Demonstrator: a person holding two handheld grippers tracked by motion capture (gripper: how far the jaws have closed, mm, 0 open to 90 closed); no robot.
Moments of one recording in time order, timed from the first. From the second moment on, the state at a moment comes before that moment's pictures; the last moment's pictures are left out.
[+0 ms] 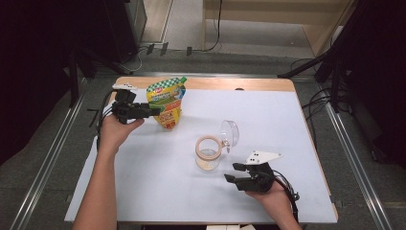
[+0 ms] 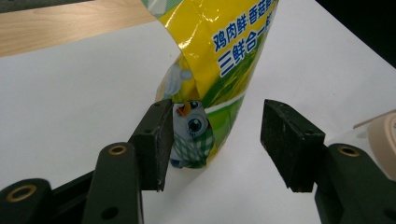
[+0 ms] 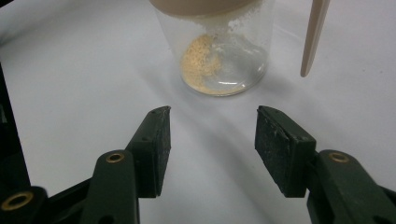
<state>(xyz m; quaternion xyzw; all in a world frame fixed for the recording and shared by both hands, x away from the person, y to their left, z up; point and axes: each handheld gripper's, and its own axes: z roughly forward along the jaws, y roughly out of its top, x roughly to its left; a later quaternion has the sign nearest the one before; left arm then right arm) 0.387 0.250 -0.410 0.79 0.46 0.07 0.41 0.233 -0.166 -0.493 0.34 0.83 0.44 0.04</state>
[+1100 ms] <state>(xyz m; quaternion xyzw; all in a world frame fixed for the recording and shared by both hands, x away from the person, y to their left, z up) 0.380 0.227 -0.401 0.81 0.44 0.05 0.39 0.222 -0.138 -0.493 0.30 0.83 0.47 0.01</state>
